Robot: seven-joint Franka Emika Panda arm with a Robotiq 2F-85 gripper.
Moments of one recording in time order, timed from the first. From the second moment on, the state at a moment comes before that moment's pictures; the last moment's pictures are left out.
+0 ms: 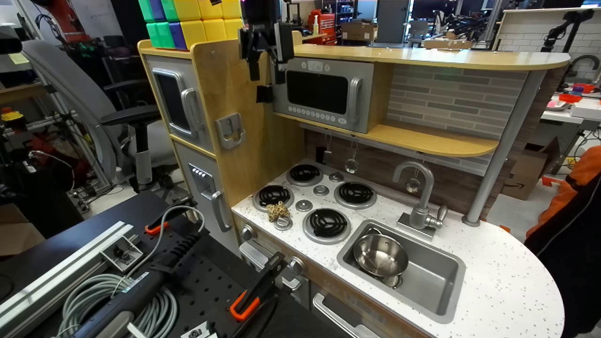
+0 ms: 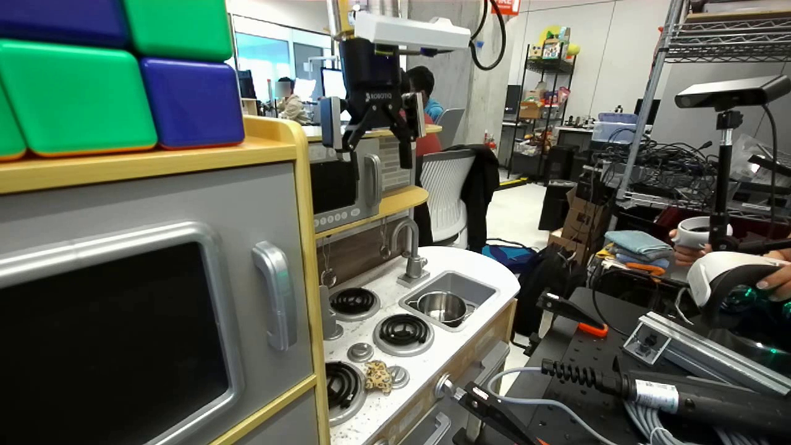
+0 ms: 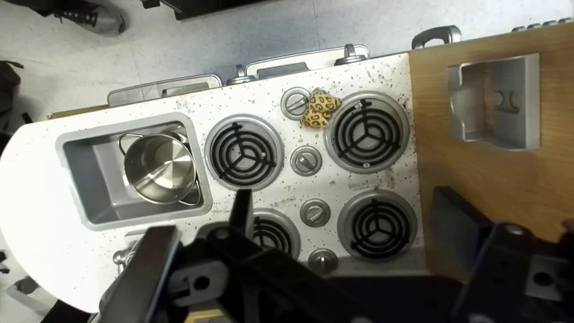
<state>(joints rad) 0.06 0.21 0.12 -1.98 -0.10 2.09 0.37</state>
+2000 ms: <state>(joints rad) 0.18 0.71 -0.03 -2.02 -0.05 2.56 0.44</state>
